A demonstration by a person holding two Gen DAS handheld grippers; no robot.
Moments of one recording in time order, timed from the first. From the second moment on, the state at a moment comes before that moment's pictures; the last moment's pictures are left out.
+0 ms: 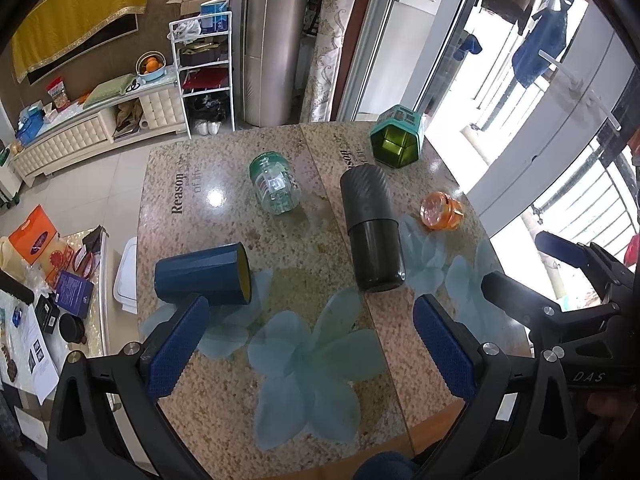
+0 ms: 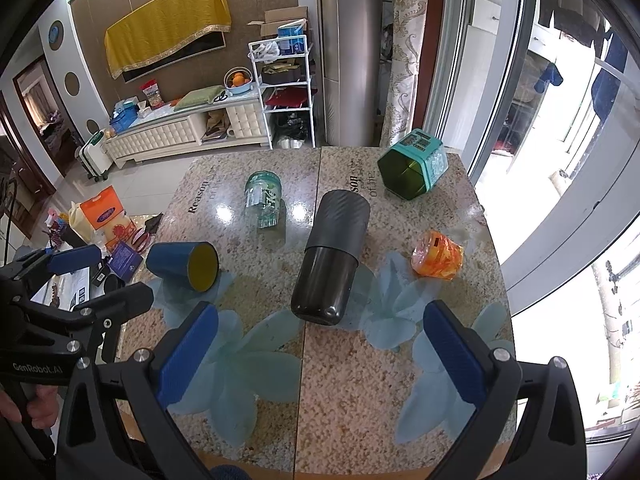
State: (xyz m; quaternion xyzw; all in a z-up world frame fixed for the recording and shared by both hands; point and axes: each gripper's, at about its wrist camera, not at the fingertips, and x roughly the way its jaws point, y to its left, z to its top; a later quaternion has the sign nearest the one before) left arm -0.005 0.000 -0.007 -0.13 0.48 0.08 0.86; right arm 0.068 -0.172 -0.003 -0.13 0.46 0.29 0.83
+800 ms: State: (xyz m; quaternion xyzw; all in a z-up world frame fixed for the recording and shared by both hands) left arm 0.021 0.016 -0.013 -0.12 0.52 0.07 0.84; right arm 0.077 -0.186 -0.012 -0.12 0.50 0.28 0.81
